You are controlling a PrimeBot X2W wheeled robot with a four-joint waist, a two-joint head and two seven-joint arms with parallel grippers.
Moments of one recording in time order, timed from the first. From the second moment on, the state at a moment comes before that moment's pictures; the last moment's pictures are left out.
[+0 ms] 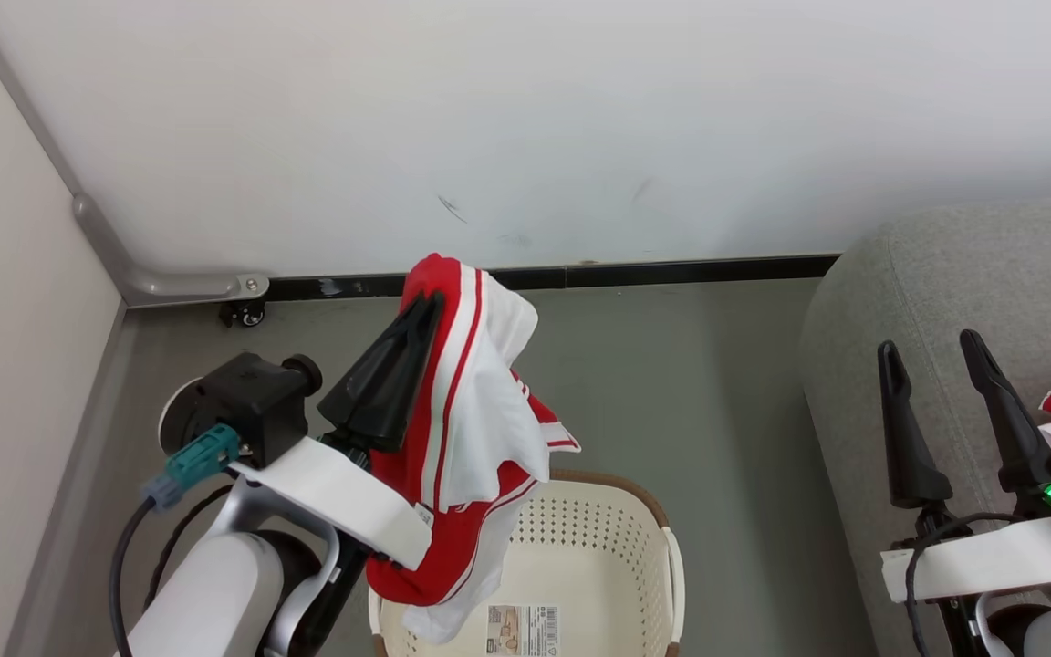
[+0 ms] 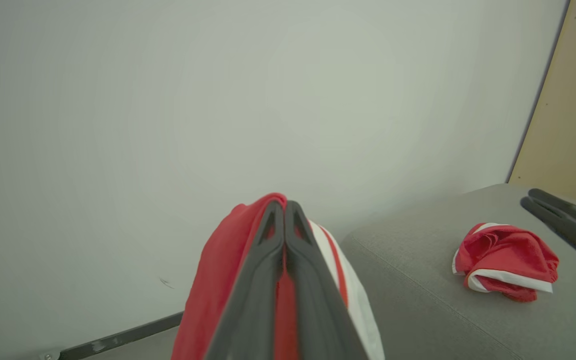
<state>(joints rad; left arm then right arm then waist) -0.36 0.27 -0.46 0.00 -0.50 -0.03 -0.03 0.00 -0.04 -0.09 -0.10 0.12 0.12 -0.02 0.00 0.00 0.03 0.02</state>
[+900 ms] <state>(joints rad) -0.35 0.27 -0.50 -0.13 -0.55 -0.03 0.06 0.05 -0.04 0.24 -0.15 0.11 0.12 0.09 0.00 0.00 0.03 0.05</state>
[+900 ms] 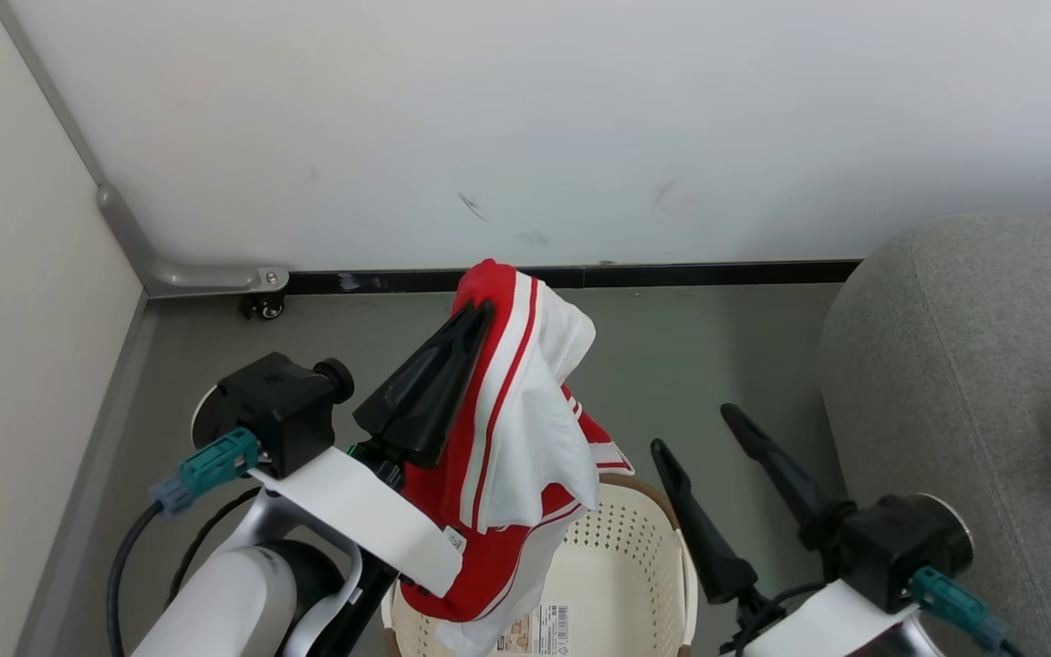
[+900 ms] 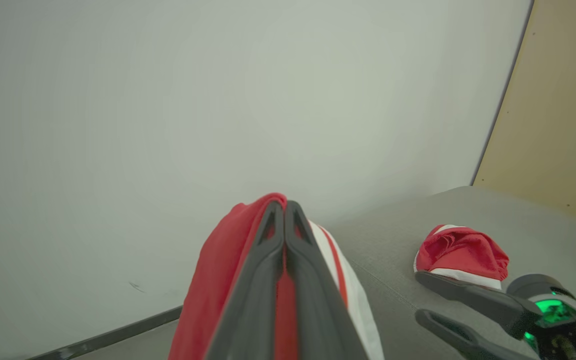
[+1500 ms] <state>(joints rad) -0.35 0.23 -0.55 -0.18 -0.61 -0.05 0.11 0.04 -0.08 0.38 -0.15 0.09 0.12 0.14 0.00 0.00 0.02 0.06</state>
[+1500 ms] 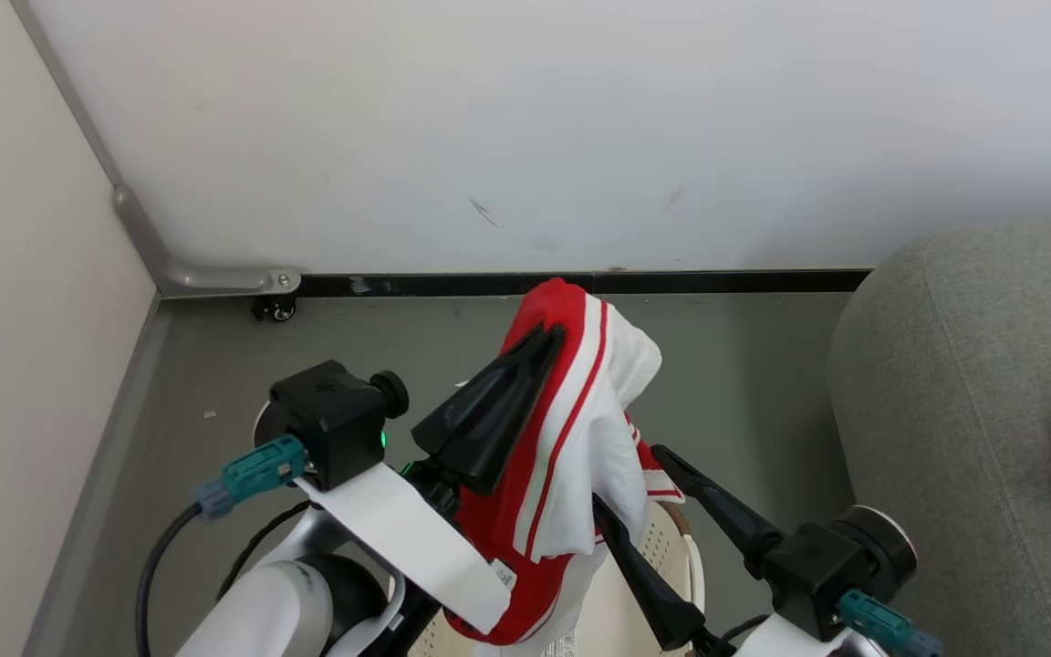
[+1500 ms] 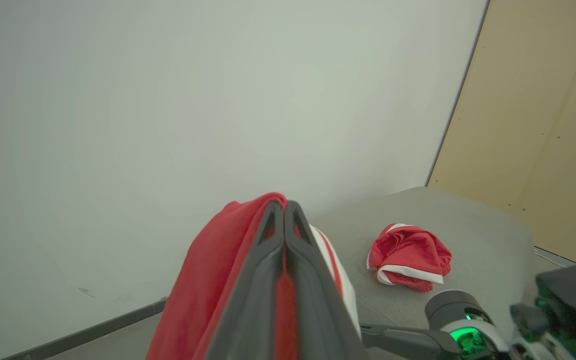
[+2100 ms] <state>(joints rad) -0.35 0.21 -0.60 -0.27 -0.65 -0.07 0.16 -0.01 -0.09 0.35 -0.13 0.10 0.12 0.14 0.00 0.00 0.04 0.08</state>
